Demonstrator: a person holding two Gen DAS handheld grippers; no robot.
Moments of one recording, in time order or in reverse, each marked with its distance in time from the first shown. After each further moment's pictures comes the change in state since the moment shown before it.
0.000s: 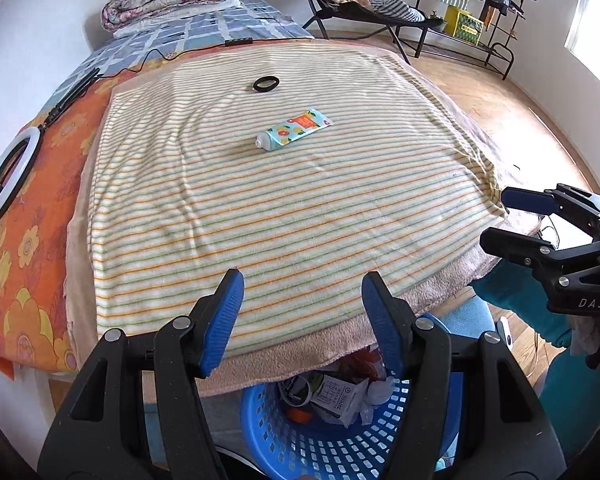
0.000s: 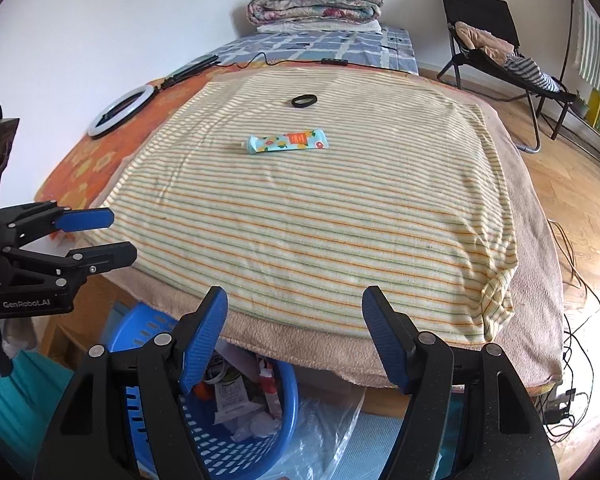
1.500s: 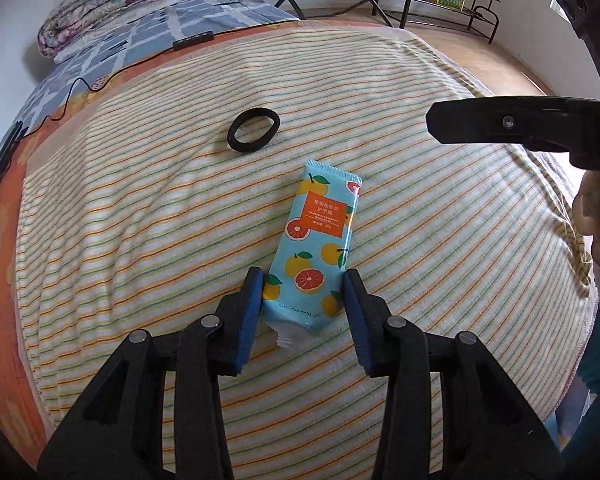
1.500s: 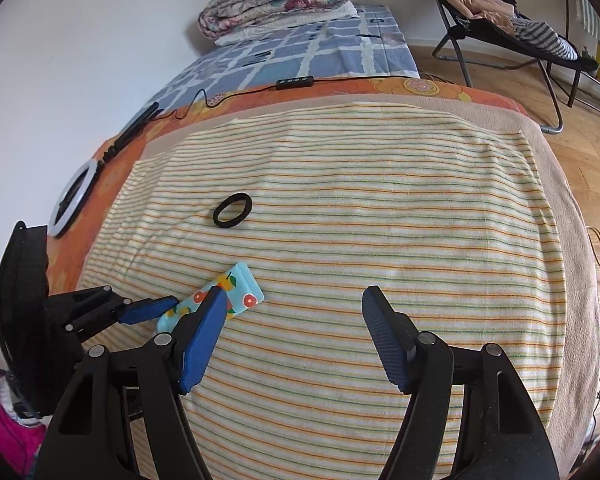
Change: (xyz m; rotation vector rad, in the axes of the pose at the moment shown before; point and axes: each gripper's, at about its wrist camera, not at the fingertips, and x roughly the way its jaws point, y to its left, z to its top) left arm 0.162 0.040 0.134 0.136 0.076 -0.023; right arm 0.137 -0.083 0.171 0.175 0.036 0.088
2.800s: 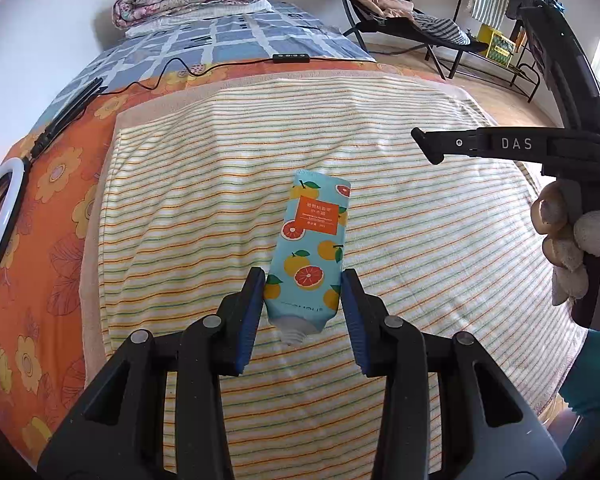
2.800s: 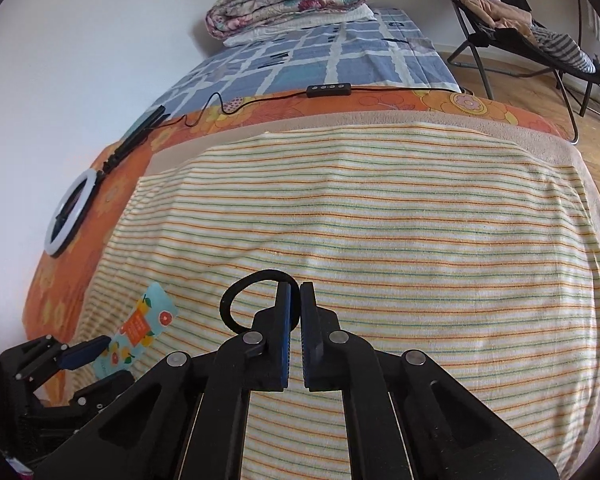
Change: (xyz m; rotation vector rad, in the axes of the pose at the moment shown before) left arm -0.070 0.063 -0.036 -0.186 -0.101 0.069; right arm 0.041 0.051 0.032 -0.011 -0.014 0.003
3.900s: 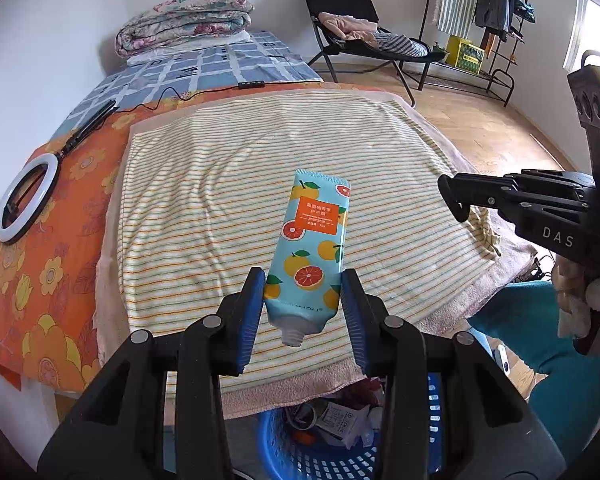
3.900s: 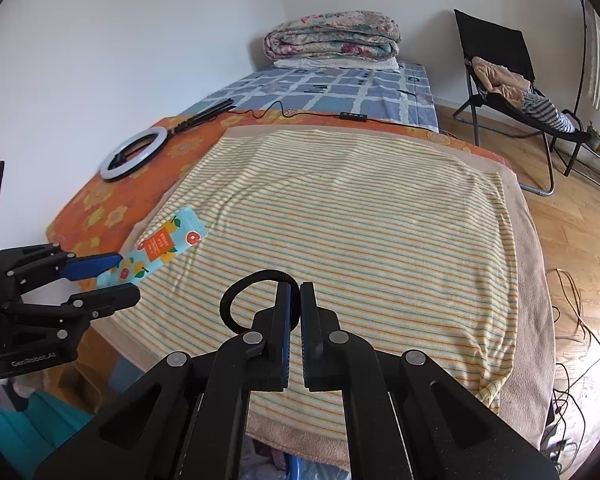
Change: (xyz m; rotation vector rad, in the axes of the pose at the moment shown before) left arm -0.140 -0.089 -0.097 0.022 -0.089 -0.022; right arm -0.176 0.039 -0.144 -0.213 -0.114 -0.030
